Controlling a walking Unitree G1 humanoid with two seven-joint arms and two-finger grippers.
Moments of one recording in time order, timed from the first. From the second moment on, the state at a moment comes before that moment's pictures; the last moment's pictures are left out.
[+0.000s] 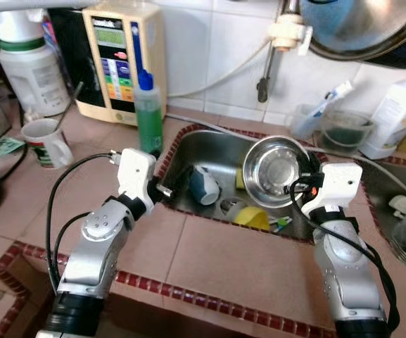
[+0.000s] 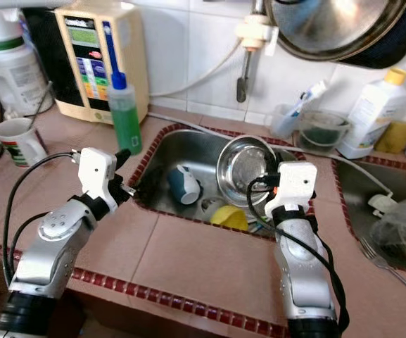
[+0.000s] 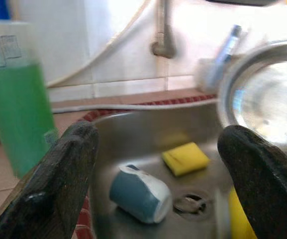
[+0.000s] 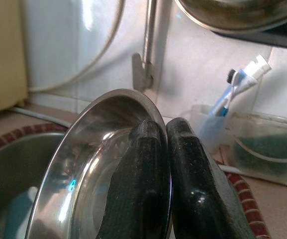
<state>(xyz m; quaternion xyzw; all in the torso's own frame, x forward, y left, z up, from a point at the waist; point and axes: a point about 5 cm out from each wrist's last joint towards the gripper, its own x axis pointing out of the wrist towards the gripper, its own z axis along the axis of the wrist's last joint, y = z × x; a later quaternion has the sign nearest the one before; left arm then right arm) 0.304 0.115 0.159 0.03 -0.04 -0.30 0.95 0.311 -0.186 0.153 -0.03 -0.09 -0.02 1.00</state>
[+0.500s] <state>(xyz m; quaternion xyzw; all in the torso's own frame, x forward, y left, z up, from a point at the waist) 0.285 0.092 0.175 0.01 0.00 -0.36 0.93 0.316 -0.201 0.159 0.00 -0.07 0.03 1.00</state>
